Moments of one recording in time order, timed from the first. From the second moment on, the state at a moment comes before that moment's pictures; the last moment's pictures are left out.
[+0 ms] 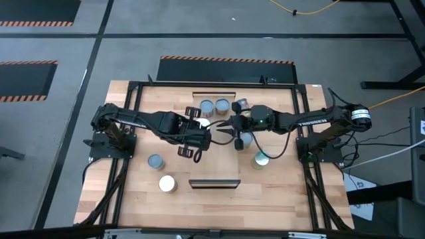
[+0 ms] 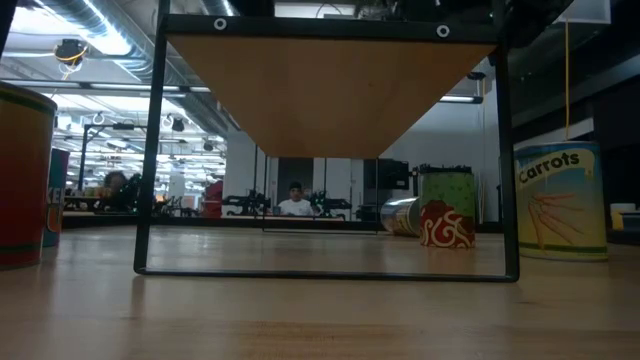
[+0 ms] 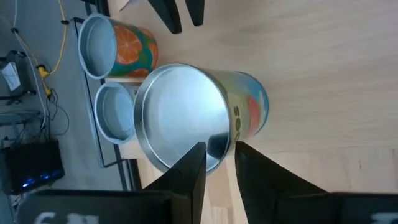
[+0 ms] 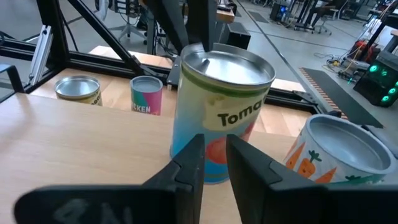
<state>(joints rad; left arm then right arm) -0.20 1.75 1.86 -1.37 -0.51 0.09 -0.08 1.44 0.80 0.41 -0.11 -0.19</state>
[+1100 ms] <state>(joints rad) -0.24 1.64 2.18 -1.35 -0.51 0.02 -0.08 1.08 0.80 0.02 0.12 -0.22</state>
